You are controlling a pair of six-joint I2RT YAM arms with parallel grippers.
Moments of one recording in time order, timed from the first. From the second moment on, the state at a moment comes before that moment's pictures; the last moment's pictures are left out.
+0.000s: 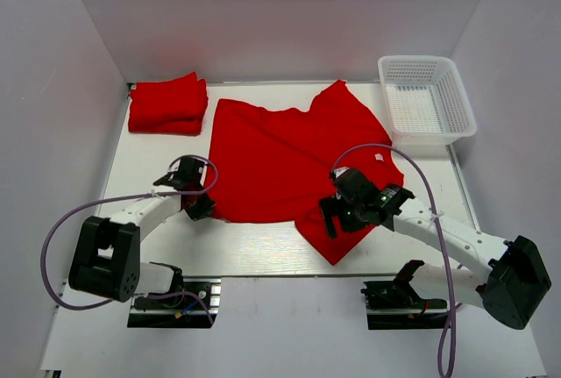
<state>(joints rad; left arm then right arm) -0.24 1.34 0.63 -0.48 -0.07 -0.81 0.81 1.12 0.76 -0.76 0.05 0.39</state>
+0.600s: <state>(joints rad) -0.24 1.21 0.58 -0.55 -0.12 -0.80 1.02 1.29 0.72 -0.74 -0.06 0.40</state>
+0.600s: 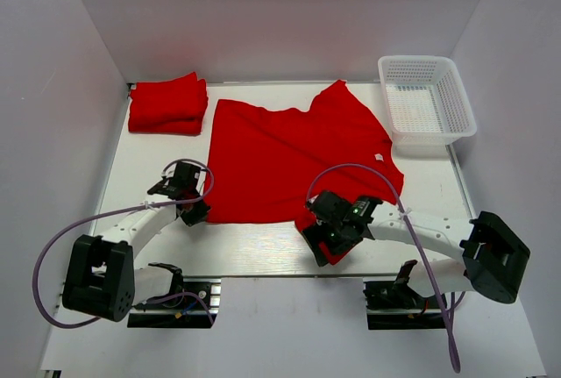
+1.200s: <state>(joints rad) -0.24 1.22 0.58 -0.55 -0.12 -0.80 1.07 1.33 0.66 -0.68 0.03 0.46</state>
